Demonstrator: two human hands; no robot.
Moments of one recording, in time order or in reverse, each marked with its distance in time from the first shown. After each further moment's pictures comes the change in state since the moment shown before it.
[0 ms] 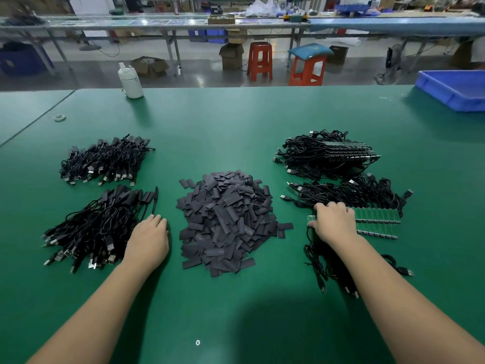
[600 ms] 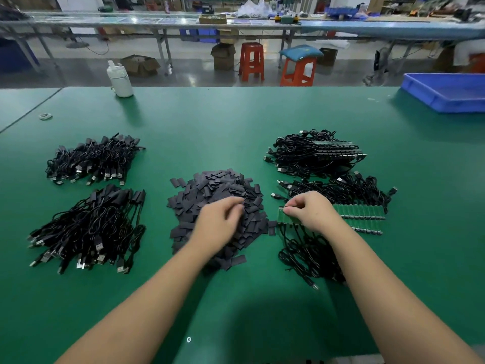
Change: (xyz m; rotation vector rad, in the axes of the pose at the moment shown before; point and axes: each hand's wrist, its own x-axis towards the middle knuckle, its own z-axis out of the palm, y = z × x) left_hand -0.018 0.153 -0.085 -0.915 0.187 0.195; right_hand -0.035 -0.017 -0.060 0.692 -0.066 -0.125
